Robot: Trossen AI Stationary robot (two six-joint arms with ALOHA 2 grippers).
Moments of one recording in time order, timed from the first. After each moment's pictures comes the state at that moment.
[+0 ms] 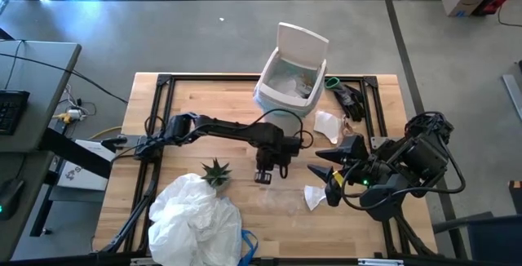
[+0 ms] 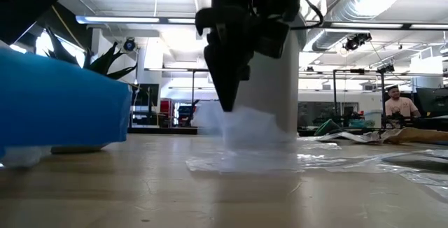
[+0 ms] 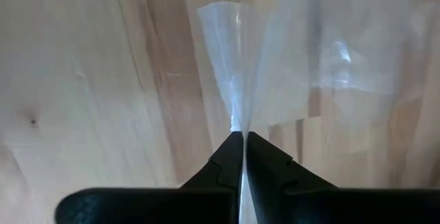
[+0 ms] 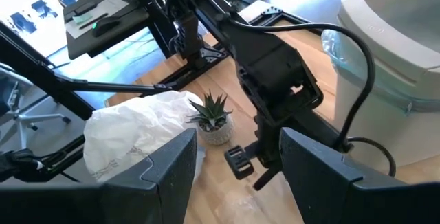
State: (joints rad) left arm -0.05 2.30 2.03 -1.26 0.14 0.09; right arm 0.73 1.74 2.29 -1.48 0.88 1.16
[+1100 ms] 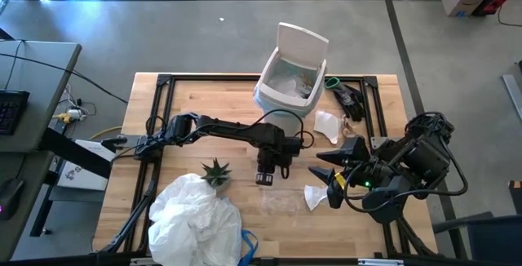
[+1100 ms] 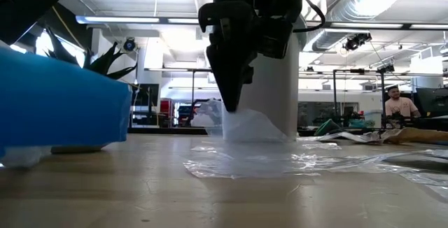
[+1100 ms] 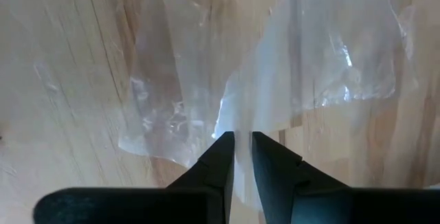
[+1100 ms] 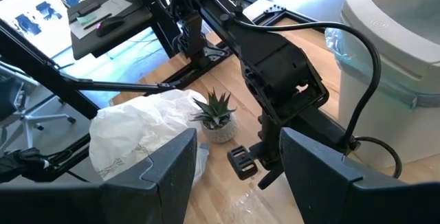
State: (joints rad) left arm -0.05 2.31 2.03 -1.23 0.21 0.08; right arm 0.74 1.74 2.29 -1.48 0.89 1.18
